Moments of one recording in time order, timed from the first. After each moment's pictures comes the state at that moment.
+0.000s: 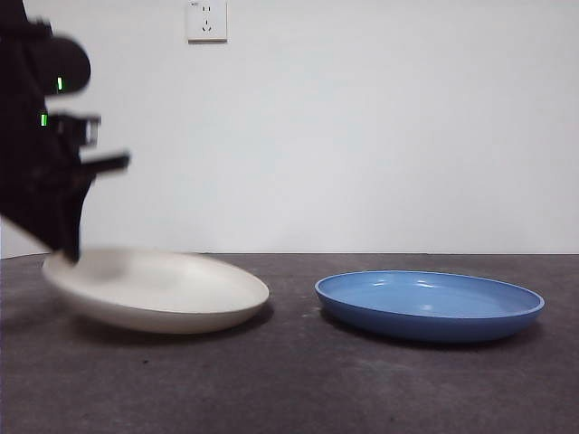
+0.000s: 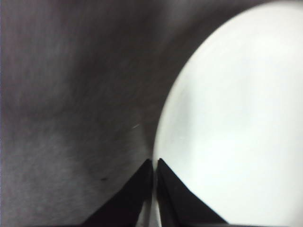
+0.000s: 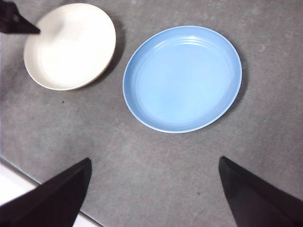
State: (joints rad) left arm -0.18 1.63 1.16 -0.65 0.13 -0.11; right arm 0.07 0.77 1.01 -1.09 -0.47 -0.04
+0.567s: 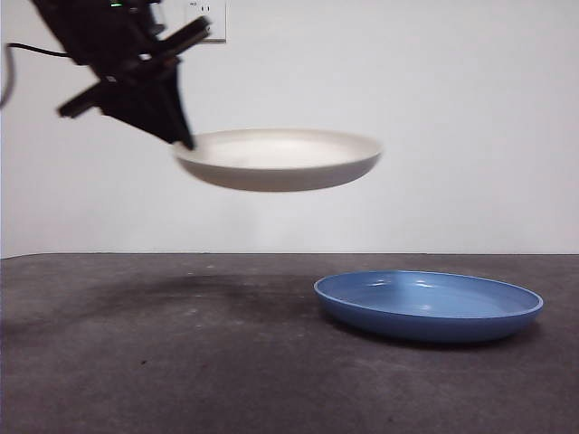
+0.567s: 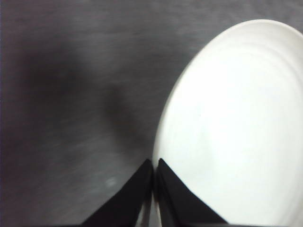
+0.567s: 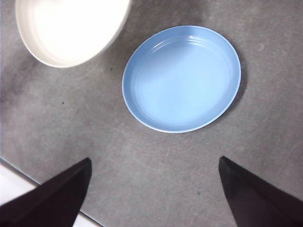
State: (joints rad) left arm -0.38 1.56 1.31 -0.54 0.26 -0.24; right arm 0.07 0.76 1.01 -1.09 -0.47 -0.03
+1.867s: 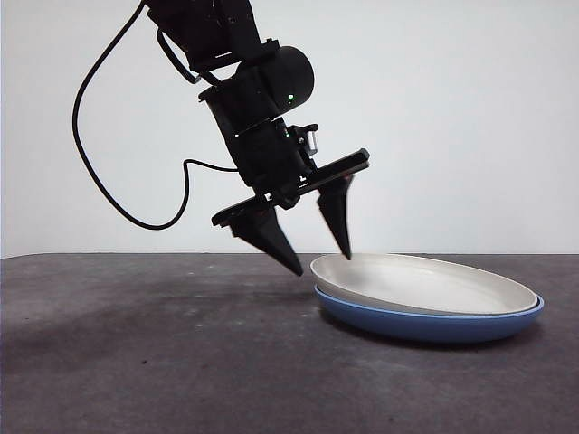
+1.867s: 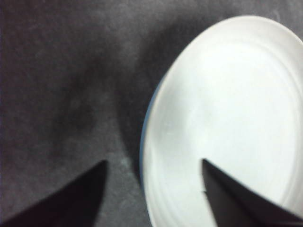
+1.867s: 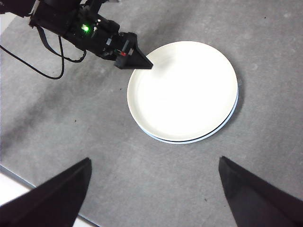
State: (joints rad) left arm -0.64 2.08 1.65 -0.59 0.21 -0.32; right arm 0.07 0.66 1.04 -1.11 -0.47 0.03
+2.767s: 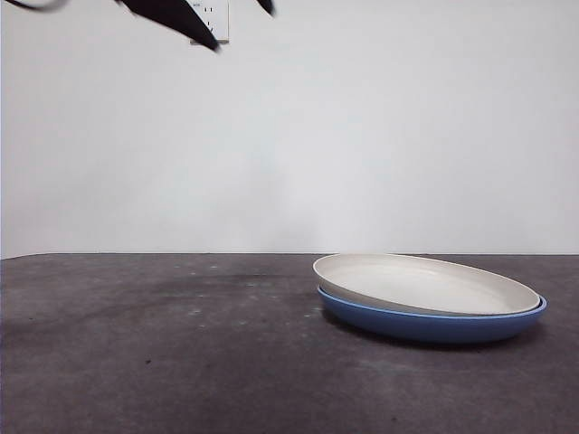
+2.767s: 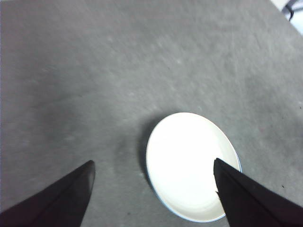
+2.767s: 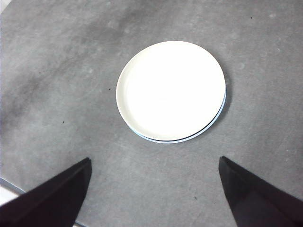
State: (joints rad) left arm -0.51 1.51 1.63 -0.75 0.21 -0.16; right arm 0.07 0.65 1.04 -1.11 -0.42 0.03
